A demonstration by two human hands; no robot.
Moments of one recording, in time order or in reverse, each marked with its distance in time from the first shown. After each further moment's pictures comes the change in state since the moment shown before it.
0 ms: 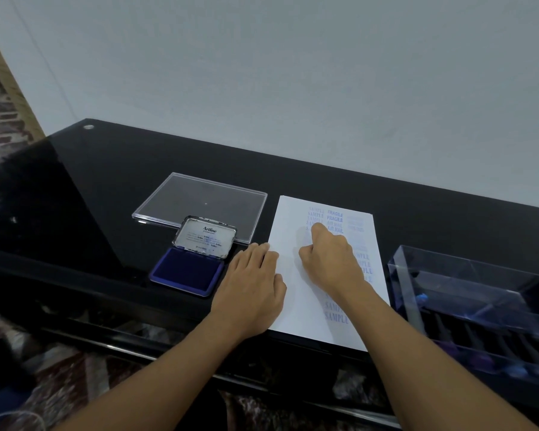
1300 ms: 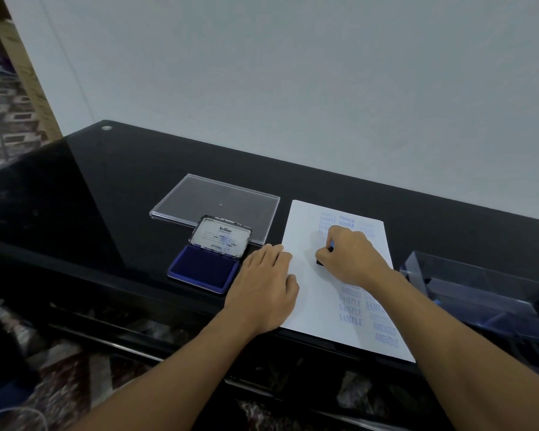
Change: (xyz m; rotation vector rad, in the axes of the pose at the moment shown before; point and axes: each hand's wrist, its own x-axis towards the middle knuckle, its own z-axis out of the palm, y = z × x) left_hand -0.003 -0.003 -0.009 -0.119 0.085 0.050; right_hand 0.004 -0.005 -0.029 -0.086 -0.164 -0.030
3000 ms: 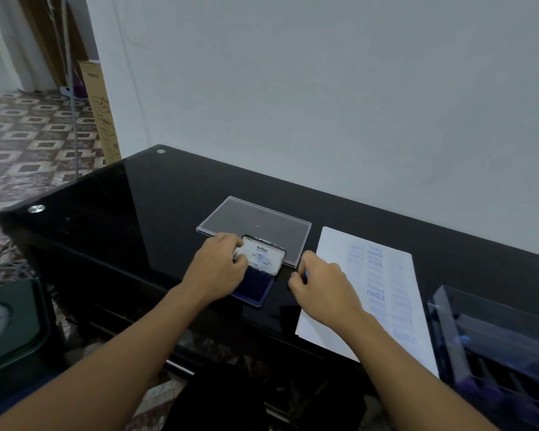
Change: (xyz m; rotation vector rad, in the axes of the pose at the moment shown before) left_hand -0.011 -0.108 -0.081 -0.146 0.134 -0.354; right_hand -0.053 -0.089 0.021 0.131 0.084 -0.244
